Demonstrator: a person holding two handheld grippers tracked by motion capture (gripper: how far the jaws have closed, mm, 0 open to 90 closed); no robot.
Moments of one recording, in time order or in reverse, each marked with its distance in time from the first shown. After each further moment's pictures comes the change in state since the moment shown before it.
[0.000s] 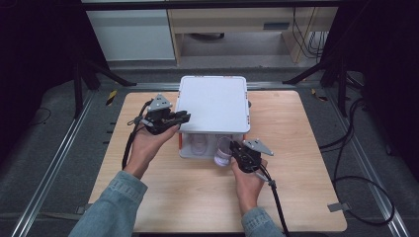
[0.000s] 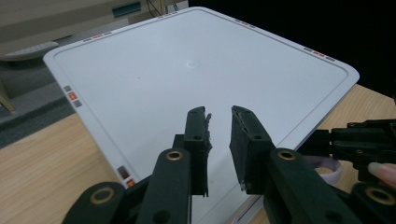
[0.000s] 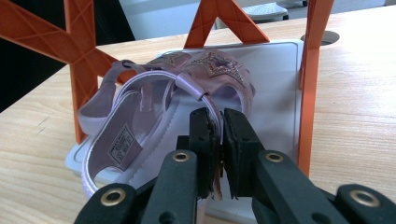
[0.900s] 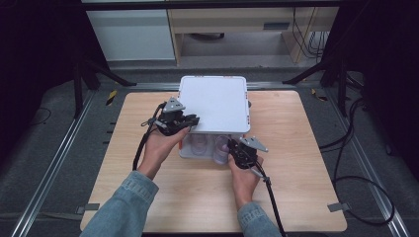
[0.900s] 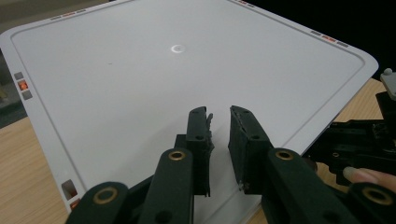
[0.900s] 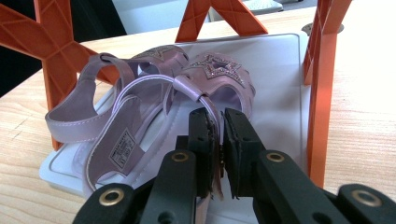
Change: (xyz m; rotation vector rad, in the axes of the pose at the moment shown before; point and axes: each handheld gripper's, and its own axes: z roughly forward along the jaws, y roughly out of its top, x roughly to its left) left arm -0.010 -0.004 0.025 0.053 0.009 -0.017; right arm -0.002 -0.005 0.023 0.012 -0.022 0.004
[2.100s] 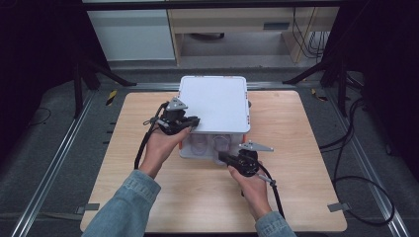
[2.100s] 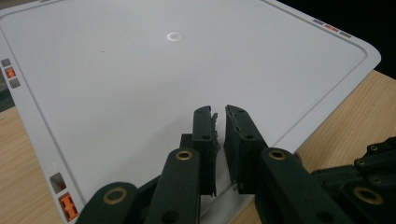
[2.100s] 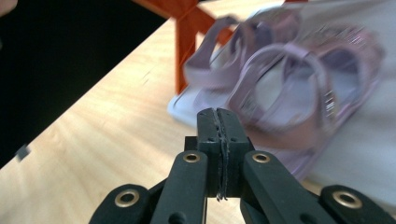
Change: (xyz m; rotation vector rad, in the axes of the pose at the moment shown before) left arm -0.004 0.005 0.002 0.063 -0.003 -0.017; right arm 0.007 0.006 -0.036 0.171 0.407 -0.010
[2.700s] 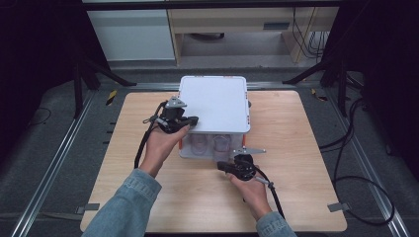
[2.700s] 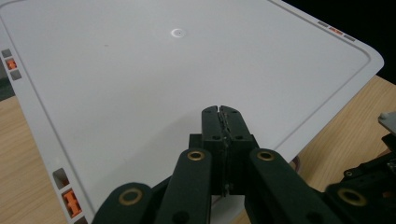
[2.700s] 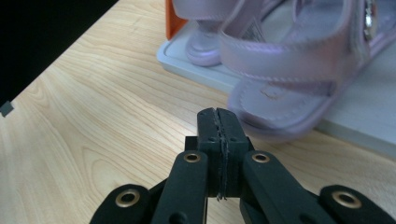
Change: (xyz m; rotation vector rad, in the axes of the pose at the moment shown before) left arm 0.004 0.001 0.000 0.011 -0.007 -0.043; right arm -0.009 -0.020 0.014 0.159 -0.004 -0.004
